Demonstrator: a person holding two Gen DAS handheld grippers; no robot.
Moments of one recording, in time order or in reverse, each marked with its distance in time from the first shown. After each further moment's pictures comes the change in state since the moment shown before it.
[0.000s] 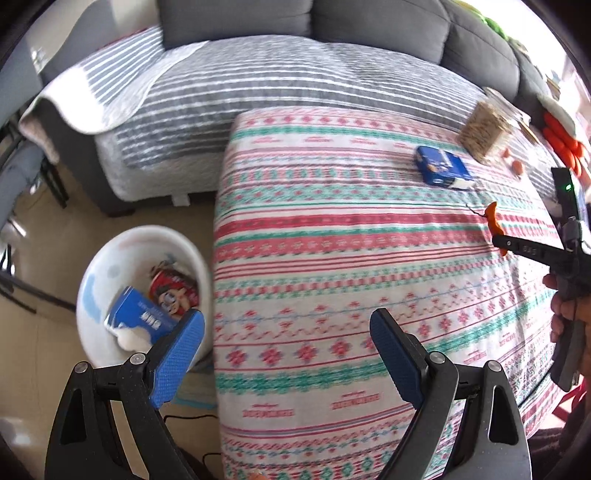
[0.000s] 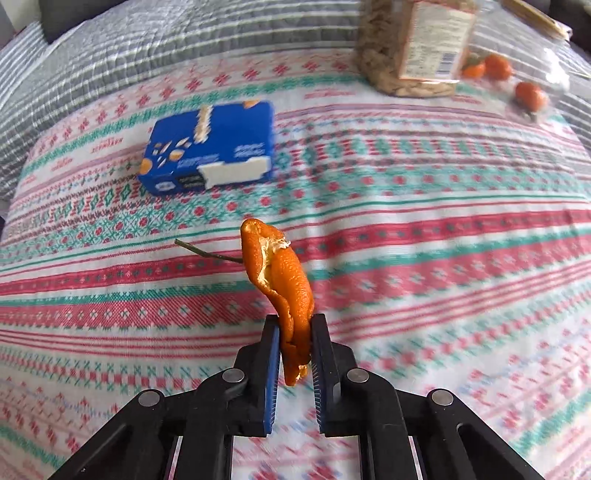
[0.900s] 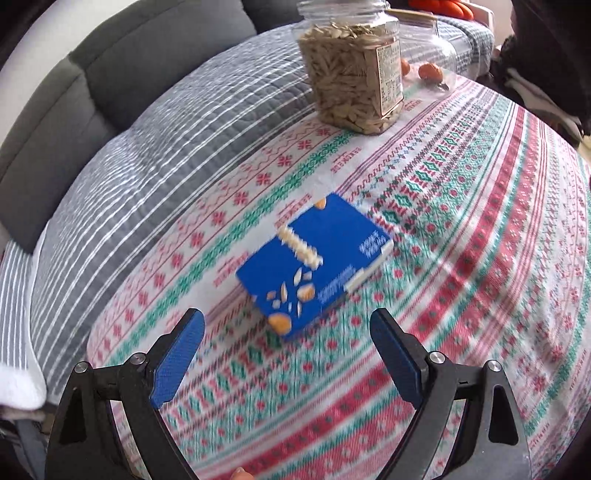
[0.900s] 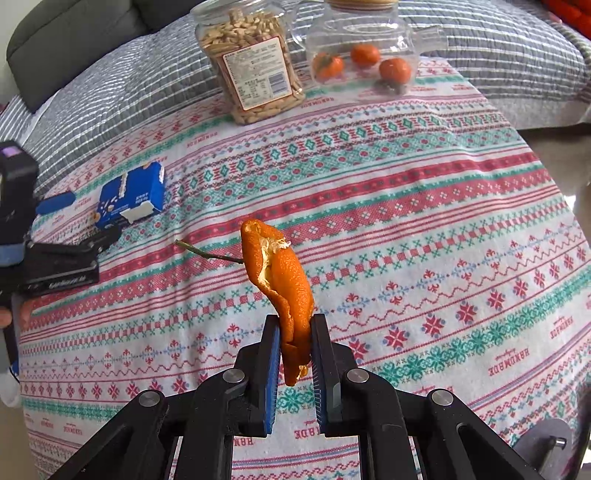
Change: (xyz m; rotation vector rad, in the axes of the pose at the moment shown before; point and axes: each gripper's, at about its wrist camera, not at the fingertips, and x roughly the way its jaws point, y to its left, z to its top) left arm 0.118 -0.218 0.131 0.712 -0.085 -0.013; right arm -0.081 -0.127 -0.029 0.160 -0.028 0.065
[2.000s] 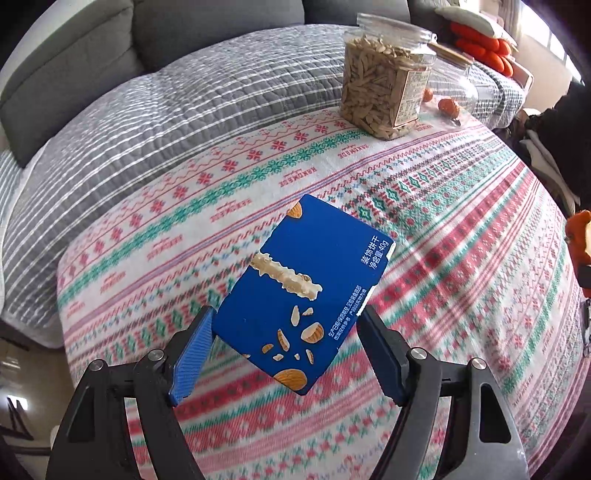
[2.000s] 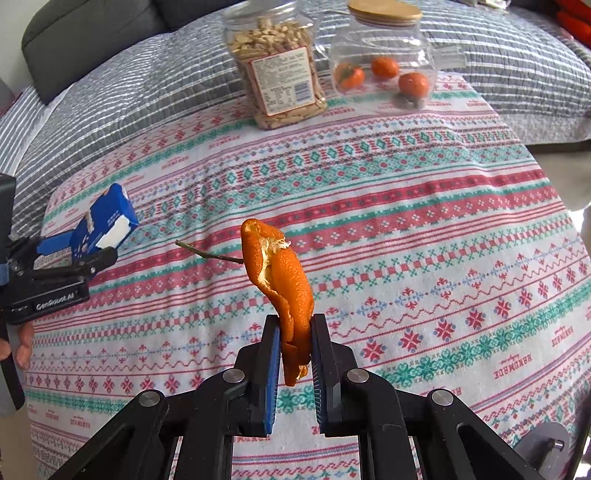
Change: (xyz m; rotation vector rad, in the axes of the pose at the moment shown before) left arm -0.034 0.022 -0.043 -0.293 0.040 -0.115; right arm -0.012 0.018 -0.004 -0.052 -0.017 0.018
